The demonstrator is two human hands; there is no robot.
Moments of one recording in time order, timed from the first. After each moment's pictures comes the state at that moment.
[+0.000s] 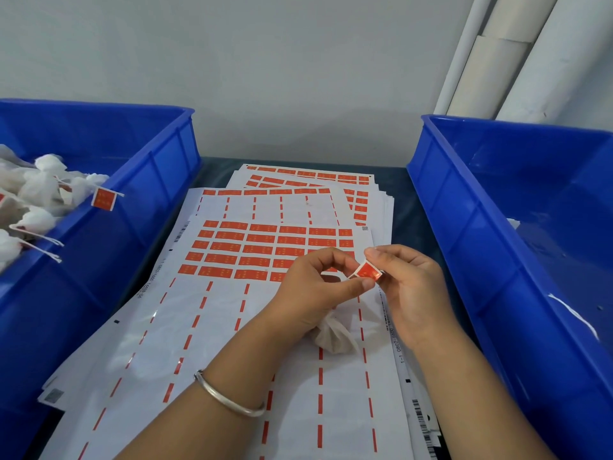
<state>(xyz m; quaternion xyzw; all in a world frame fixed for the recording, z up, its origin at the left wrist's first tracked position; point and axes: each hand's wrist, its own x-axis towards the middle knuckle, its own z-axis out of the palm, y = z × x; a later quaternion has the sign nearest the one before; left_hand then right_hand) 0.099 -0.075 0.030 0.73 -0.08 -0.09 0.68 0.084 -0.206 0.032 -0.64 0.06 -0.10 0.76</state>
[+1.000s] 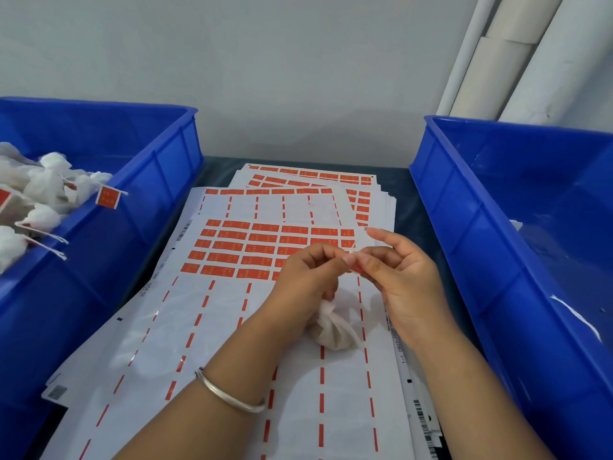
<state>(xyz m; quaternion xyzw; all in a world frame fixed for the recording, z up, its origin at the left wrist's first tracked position) 0.102 -0.069 0.029 0.66 -0.05 -0.10 0.75 0.089 -0.204 0.029 -0.68 0.00 -0.11 0.73</state>
